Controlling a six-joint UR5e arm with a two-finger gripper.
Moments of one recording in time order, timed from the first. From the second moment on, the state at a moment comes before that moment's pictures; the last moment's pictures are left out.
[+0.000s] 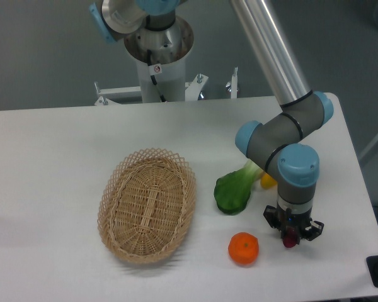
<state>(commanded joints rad) 2.61 -2.28 -1.45 -0.68 1.57 1.11</state>
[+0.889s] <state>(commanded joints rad) 2.62 -1.89 -1.41 -1.19 1.50 1.14</state>
